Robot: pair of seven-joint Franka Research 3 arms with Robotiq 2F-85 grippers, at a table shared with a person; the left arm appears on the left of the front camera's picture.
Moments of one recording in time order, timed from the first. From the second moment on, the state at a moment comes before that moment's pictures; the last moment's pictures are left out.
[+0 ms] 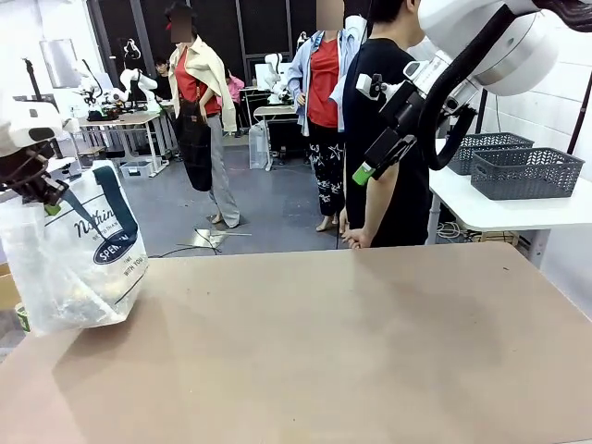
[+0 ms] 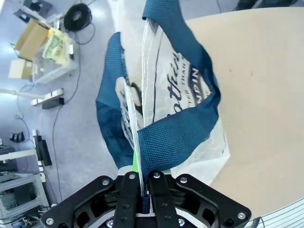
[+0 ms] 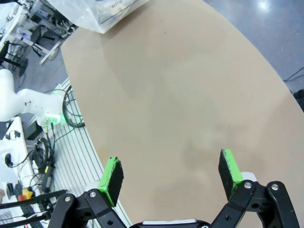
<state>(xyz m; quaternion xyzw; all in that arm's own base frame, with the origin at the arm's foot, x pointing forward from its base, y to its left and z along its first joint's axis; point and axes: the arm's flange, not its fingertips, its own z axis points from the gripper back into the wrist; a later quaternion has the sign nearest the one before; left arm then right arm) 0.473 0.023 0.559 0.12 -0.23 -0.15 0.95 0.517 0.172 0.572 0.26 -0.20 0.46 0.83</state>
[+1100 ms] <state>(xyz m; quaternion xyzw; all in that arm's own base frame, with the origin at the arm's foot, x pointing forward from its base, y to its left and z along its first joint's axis) 0.432 0.052 0.542 0.17 -0.25 -0.11 0.95 0.517 0.172 0.572 0.26 -0.20 0.46 0.83</state>
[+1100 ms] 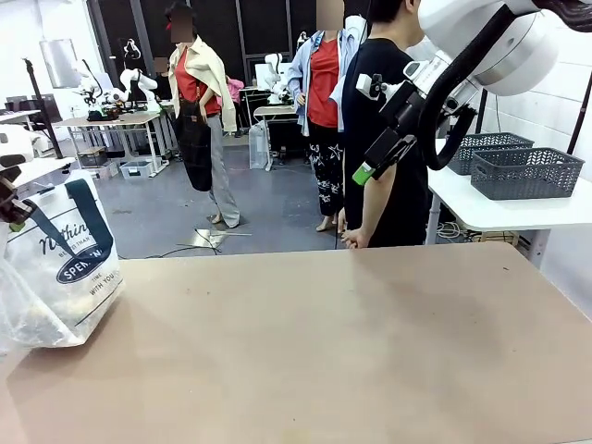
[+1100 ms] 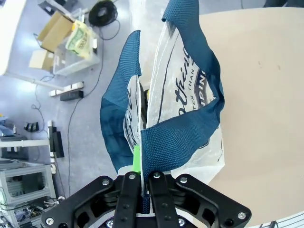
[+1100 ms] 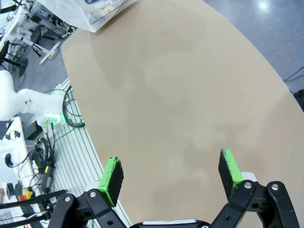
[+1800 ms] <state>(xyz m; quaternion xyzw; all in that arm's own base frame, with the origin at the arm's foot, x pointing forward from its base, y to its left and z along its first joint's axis) 0.432 0.046 0.516 0.16 -0.24 -0.10 0.95 0.517 0.172 0.572 0.26 -0.20 0.46 0.83</state>
